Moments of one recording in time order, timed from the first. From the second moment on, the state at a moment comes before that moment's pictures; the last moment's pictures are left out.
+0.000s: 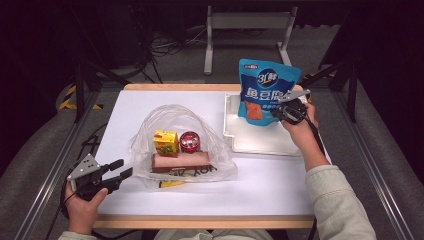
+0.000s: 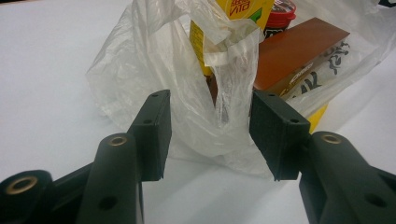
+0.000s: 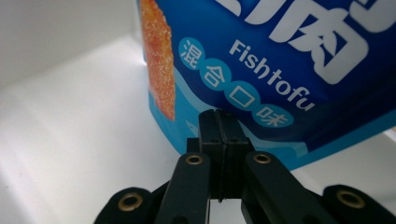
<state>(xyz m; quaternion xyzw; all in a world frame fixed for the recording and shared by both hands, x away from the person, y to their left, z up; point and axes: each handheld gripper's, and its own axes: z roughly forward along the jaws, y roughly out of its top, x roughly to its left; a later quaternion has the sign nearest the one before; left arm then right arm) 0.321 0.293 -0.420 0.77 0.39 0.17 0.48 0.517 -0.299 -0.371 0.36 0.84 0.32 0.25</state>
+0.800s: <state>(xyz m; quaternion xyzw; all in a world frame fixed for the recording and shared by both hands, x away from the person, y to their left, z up) 0.321 0.295 -0.420 0.76 0.39 0.17 0.49 0.481 -0.262 -0.319 0.30 0.81 0.48 0.17</state>
